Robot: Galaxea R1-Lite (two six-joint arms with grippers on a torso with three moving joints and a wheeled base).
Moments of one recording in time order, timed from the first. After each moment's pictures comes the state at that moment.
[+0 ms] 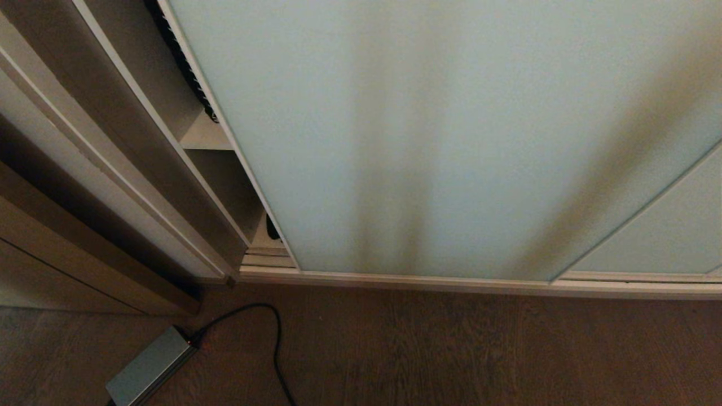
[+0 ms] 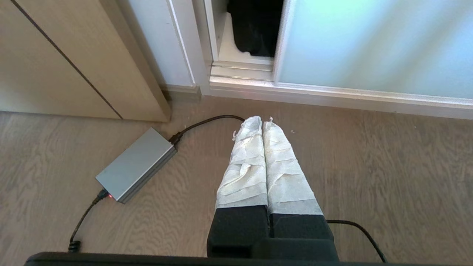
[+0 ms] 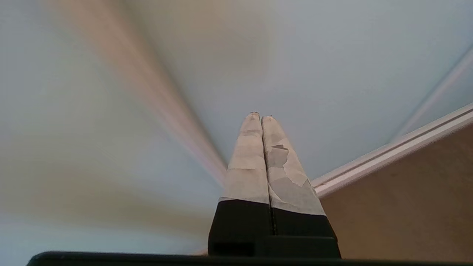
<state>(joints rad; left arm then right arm) 0.01 0.00 0.00 -0.01 0.00 -0.01 -0.90 1.50 -1.73 0.15 0.51 0.39</state>
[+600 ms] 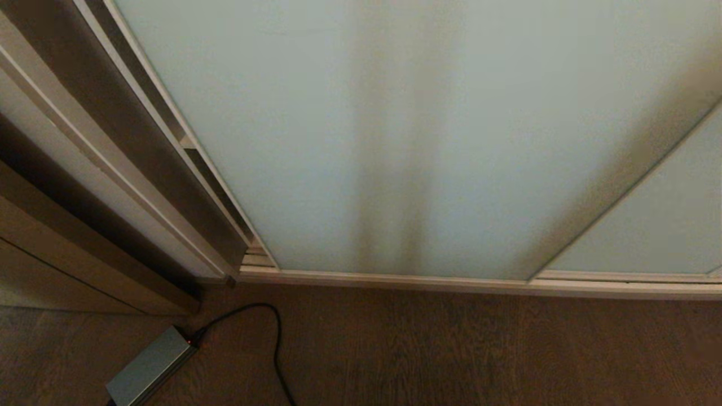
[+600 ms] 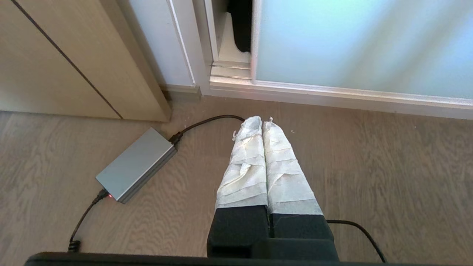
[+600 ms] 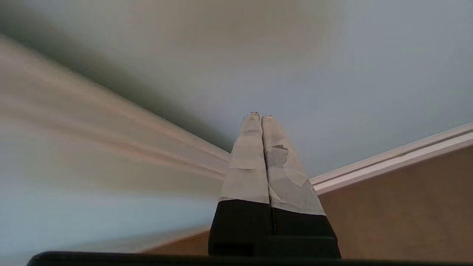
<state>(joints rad) 0.01 0.00 0.00 -0.01 0.00 -0.01 -0.75 1.67 -1.93 0.32 0.62 0.45</state>
